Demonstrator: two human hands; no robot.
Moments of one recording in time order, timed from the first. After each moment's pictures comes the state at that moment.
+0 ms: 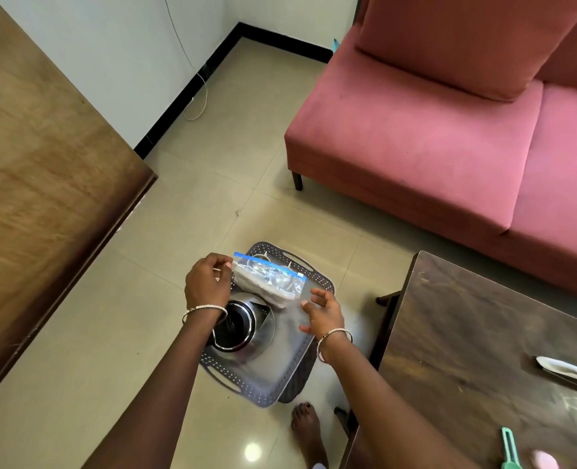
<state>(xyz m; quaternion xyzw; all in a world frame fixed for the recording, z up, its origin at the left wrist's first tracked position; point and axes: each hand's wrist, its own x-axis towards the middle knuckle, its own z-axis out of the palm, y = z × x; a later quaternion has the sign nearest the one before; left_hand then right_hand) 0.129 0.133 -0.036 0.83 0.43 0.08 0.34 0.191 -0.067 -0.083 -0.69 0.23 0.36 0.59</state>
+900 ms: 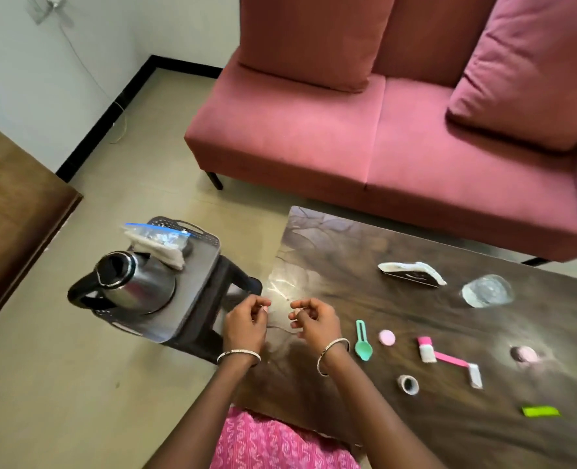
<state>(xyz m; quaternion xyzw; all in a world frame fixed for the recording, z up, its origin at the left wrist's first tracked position) 0.052 -0.265 0.010 0.85 0.30 0.02 0.43 0.103 -0.401 0.000 -0.74 0.12 0.30 0.59</state>
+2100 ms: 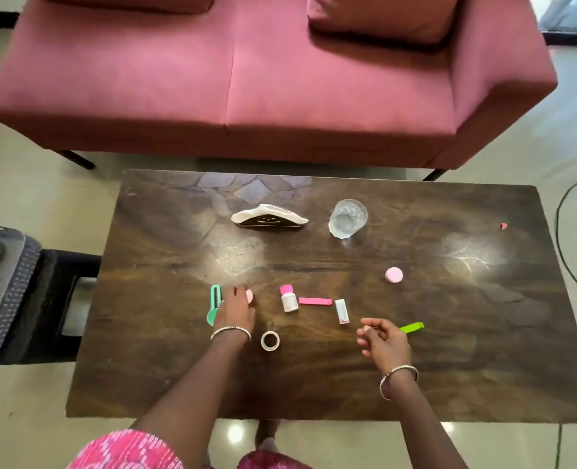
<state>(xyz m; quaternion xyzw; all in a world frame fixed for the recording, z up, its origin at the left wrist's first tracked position) 0.128 -0.594 -0.133 0.94 0.16 -0.25 0.19 0.085 -0.872 -0.114 -0.72 0.40 0.16 0.55</state>
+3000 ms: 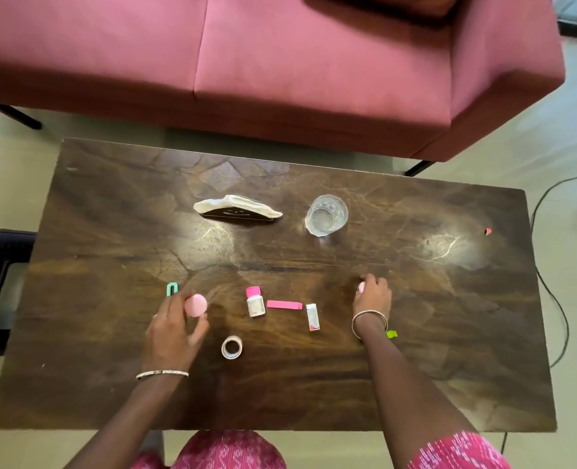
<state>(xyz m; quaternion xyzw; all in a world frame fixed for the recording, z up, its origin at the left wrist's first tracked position) 0.103 -0.577 -0.155 0.95 0.16 0.00 0.25 0.198 -0.924 -0.189 -0.94 0.26 0.19 0.13</state>
